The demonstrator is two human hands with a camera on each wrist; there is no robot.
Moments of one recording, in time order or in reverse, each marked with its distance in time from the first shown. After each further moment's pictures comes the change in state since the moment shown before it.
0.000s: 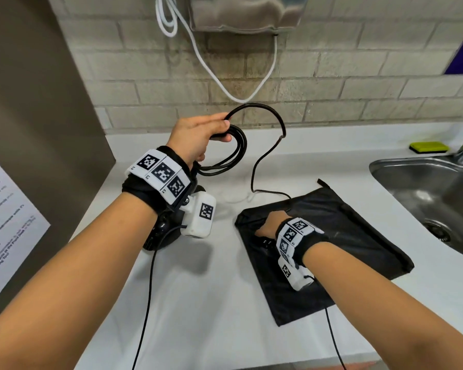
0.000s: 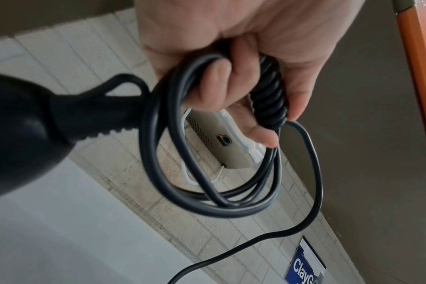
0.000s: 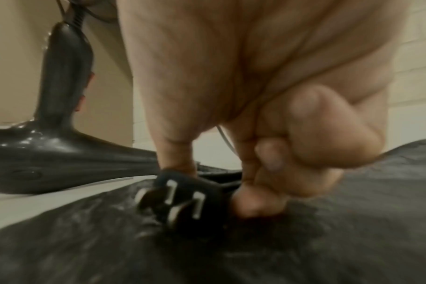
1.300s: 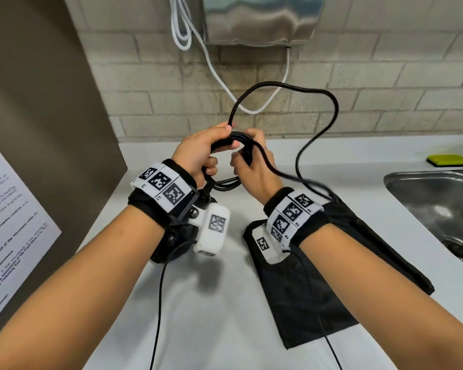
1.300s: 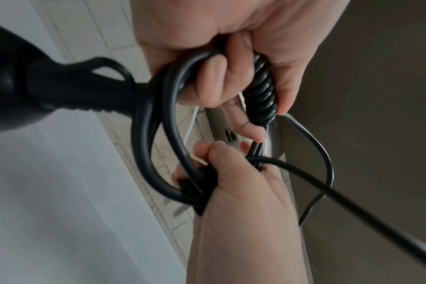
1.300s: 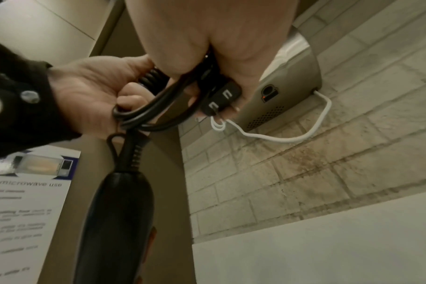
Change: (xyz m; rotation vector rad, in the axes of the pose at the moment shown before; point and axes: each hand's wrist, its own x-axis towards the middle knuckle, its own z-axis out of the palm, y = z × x) left_hand 0.011 -0.005 -0.008 -0.149 -0.023 -0.175; right_hand -0.012 -0.068 -0.082 1.029 0.842 -0.884
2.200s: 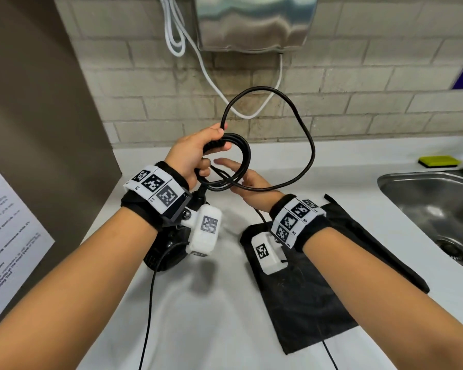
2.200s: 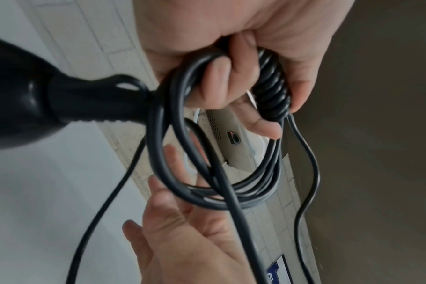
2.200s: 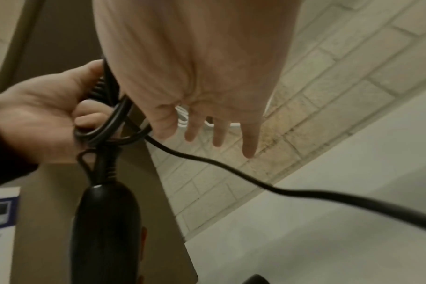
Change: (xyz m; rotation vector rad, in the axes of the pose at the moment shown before) left_hand 0.006 0.004 -0.003 0.000 -0.035 0.034; right_hand -0.007 0.022 -0.011 0.139 -0.528 0.227
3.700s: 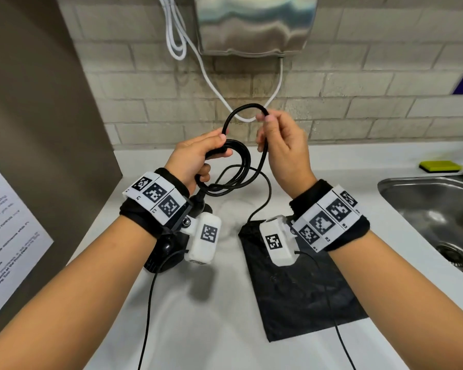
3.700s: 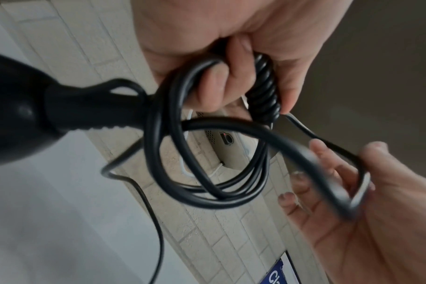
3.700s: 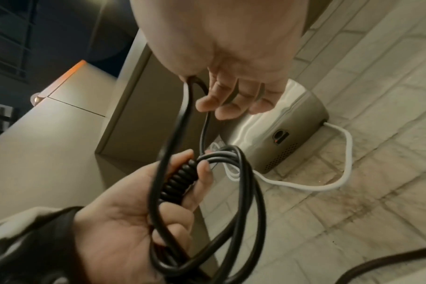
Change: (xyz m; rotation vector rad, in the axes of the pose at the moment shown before) left_hand -0.012 0.001 0.006 0.040 0.024 0.048; right_hand -0.008 -0.073 -0.029 0.018 0.638 -0.344
